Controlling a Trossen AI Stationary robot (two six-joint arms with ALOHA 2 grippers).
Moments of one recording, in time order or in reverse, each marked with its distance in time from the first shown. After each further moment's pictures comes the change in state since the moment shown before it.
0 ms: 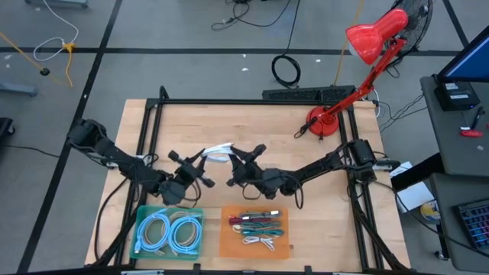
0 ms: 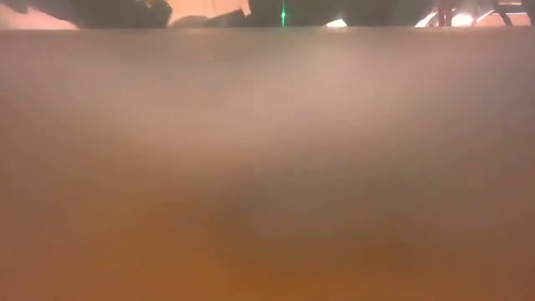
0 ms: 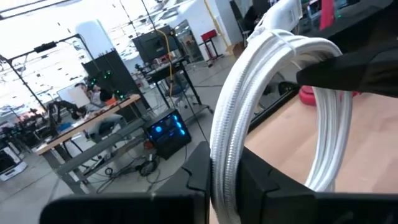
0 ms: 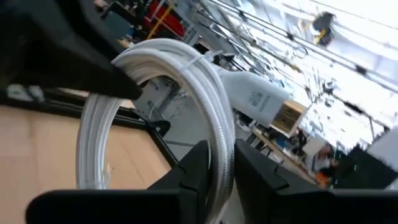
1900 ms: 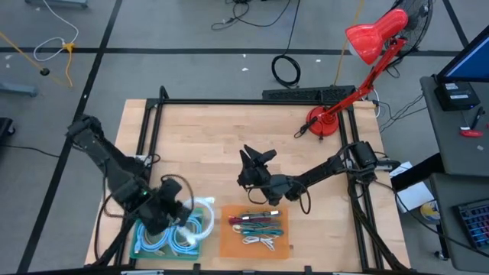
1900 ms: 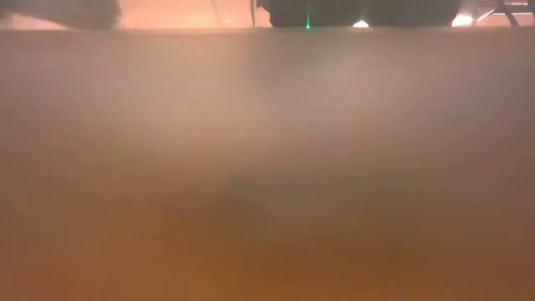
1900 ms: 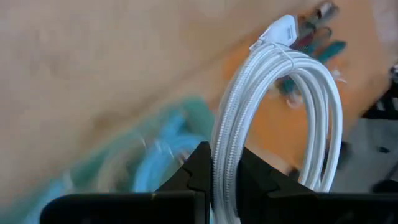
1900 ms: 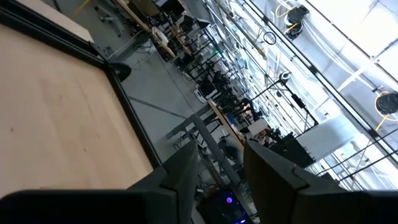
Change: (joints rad) left arm -0.280 -0.053 0.517 -1.483 1.149 -1.889; right arm 0.048 -0.004 -0.068 0.114 0.250 -0.319
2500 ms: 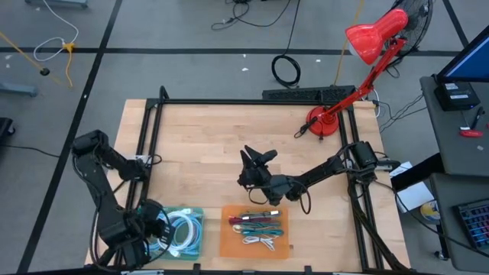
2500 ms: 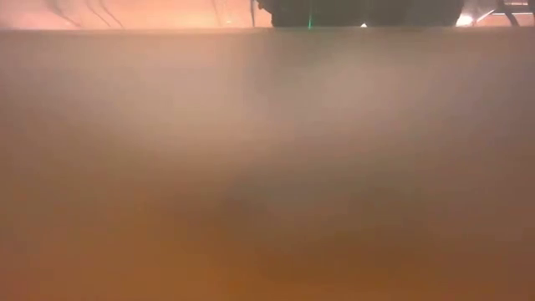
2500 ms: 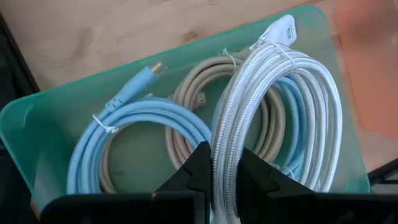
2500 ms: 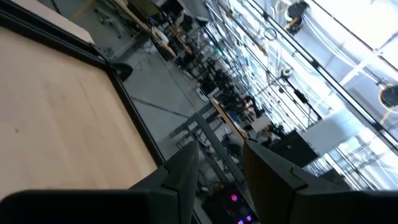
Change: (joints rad) left arm -0.303 0.251 0.097 -0.252 0.065 -0.559; right arm 0.000 0.000 -0.017 0.002 0.003 0.046
